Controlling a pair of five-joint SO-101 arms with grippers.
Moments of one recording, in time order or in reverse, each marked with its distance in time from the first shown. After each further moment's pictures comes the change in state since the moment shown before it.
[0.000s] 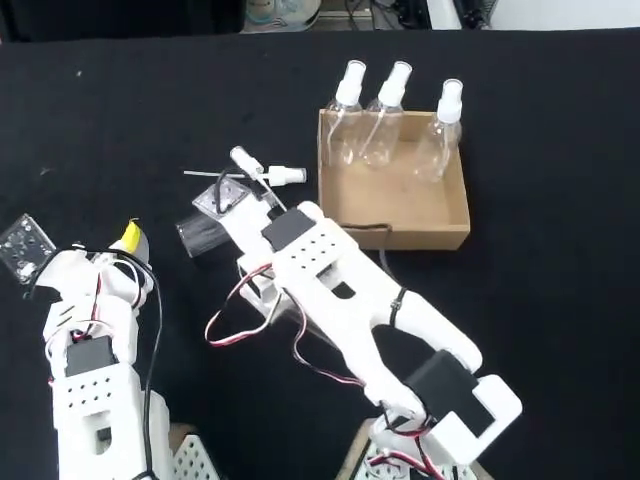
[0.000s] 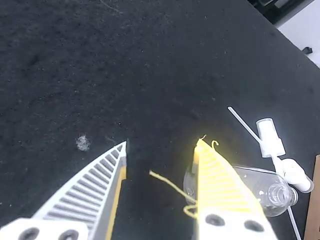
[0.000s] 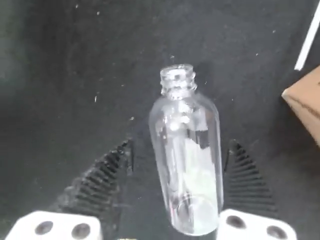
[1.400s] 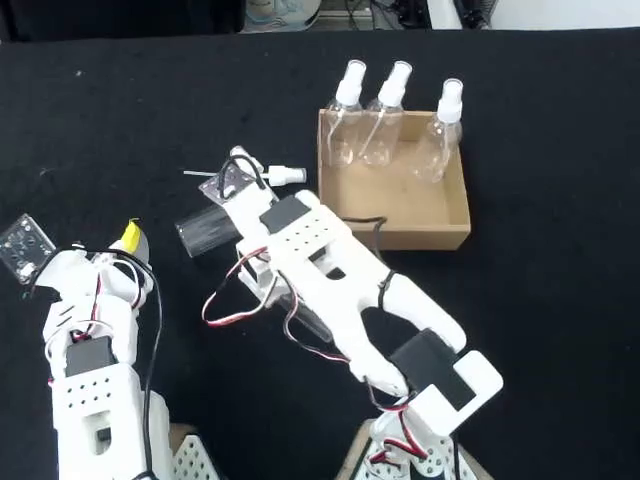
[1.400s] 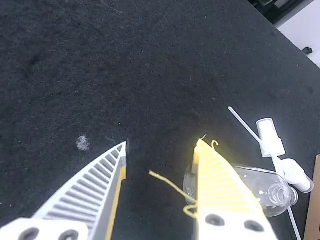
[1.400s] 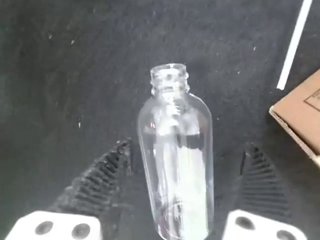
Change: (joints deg) left arm 0.0 0.0 0.0 0.0 0.0; right arm 2.5 7.3 -5.3 -2.2 0.0
